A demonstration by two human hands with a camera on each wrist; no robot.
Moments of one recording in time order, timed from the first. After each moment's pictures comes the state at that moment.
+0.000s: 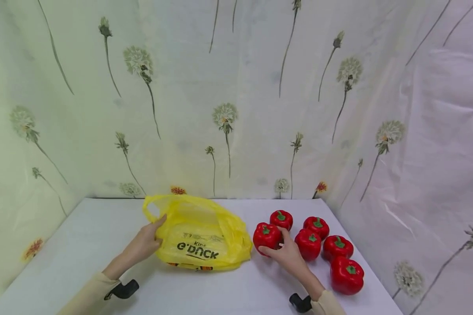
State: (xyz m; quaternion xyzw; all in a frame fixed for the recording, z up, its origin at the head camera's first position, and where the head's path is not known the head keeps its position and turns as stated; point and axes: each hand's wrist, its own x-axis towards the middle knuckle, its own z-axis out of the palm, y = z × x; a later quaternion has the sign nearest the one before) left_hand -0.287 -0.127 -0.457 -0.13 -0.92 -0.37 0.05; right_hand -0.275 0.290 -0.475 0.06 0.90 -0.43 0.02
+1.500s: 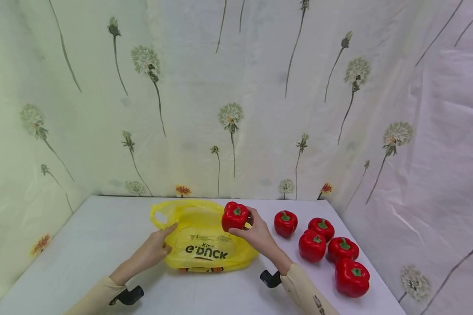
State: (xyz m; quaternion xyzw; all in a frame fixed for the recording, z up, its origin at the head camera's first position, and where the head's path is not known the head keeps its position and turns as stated) left_hand -0.275 -0.119 -0.473 -0.17 -0.92 -0.35 0.05; right_hand -0.305 0.198 -0.442 -0.06 0.85 -0.52 0.01
